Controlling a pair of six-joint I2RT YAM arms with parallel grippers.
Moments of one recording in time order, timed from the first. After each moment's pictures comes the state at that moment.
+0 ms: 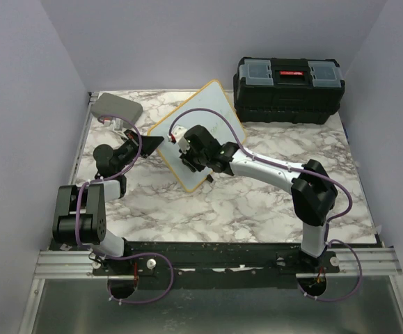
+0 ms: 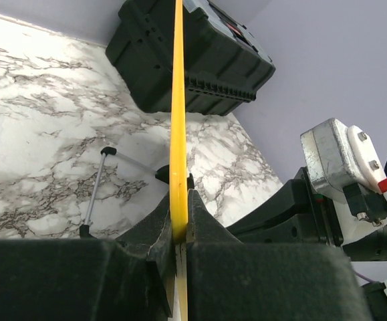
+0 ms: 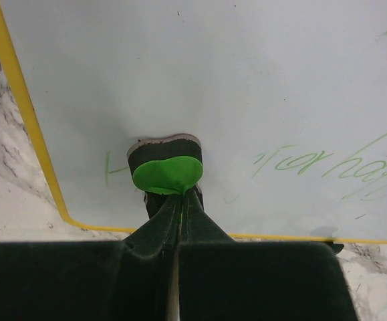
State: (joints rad) left arm 0.05 1.51 0.51 1.19 0.80 -0.86; right arm 0.90 1.90 1.50 -0.34 0.13 -0.21
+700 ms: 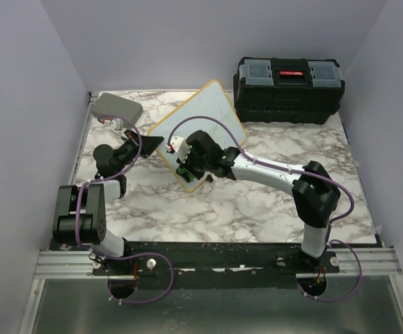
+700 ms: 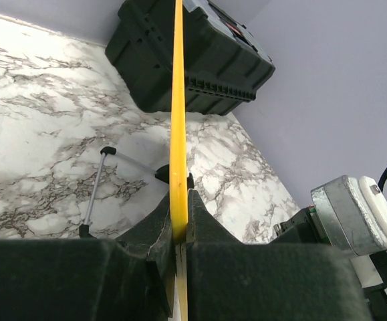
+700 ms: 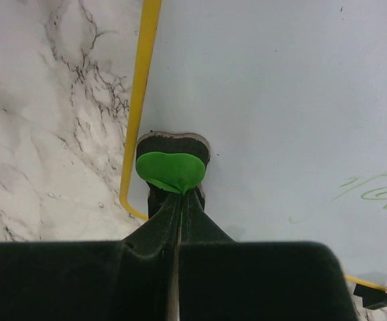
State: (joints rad) left arm 0.05 1.51 0.51 1.19 0.80 -0.86; right arm 0.92 1.87 1.41 -0.28 -0.10 -0.26
